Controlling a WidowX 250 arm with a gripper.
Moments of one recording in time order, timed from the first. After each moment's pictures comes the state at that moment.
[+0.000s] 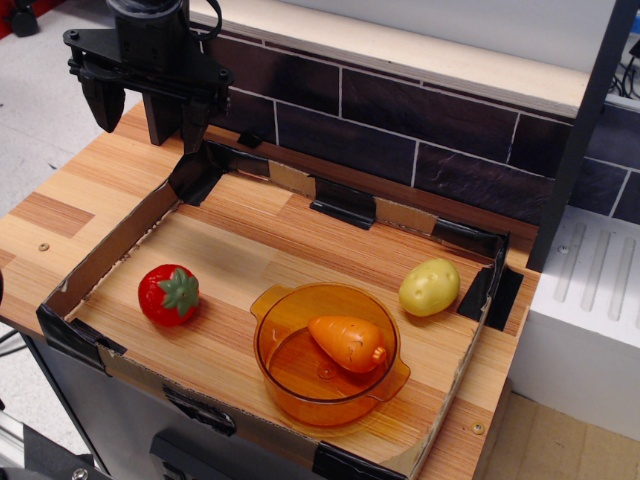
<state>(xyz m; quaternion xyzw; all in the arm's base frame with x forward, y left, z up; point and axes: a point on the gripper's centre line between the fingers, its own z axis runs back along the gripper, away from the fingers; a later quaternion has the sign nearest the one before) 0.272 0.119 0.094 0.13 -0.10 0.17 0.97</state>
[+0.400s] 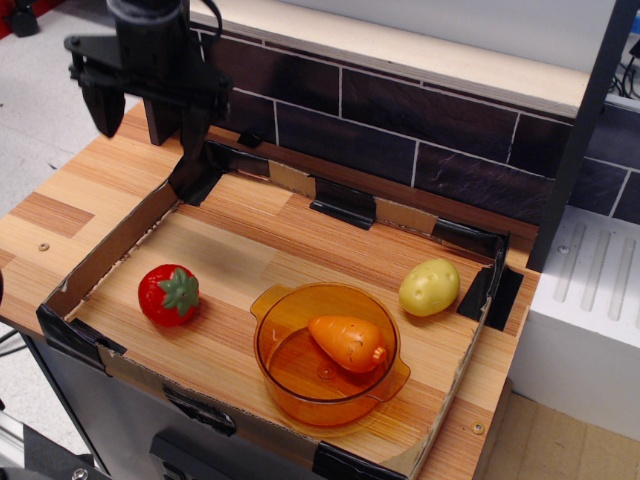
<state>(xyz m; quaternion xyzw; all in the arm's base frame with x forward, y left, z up) 0.268 0.117 0.085 0.13 -0.09 0.18 0.97</state>
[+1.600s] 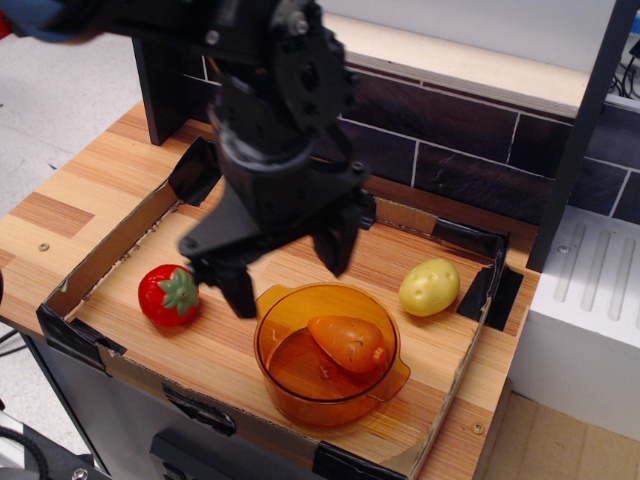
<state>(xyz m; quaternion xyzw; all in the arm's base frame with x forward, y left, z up) 0.208 -0.031 0.075 -0.02 -0.07 0.49 0.87</state>
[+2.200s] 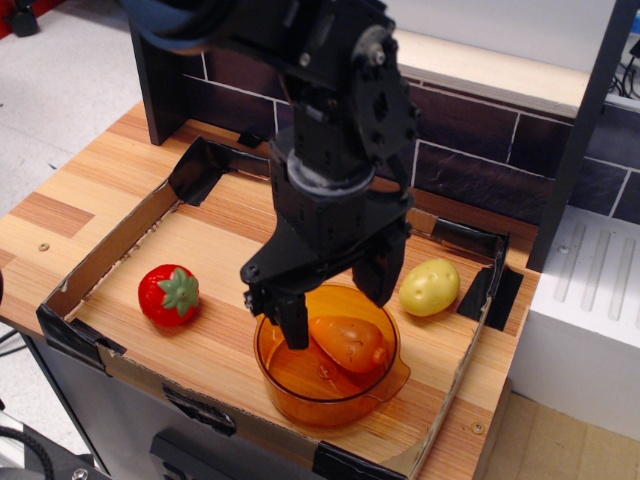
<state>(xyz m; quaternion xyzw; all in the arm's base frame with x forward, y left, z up) 0.216 -0.049 0.054 0.00 -0.02 0.52 0.85</state>
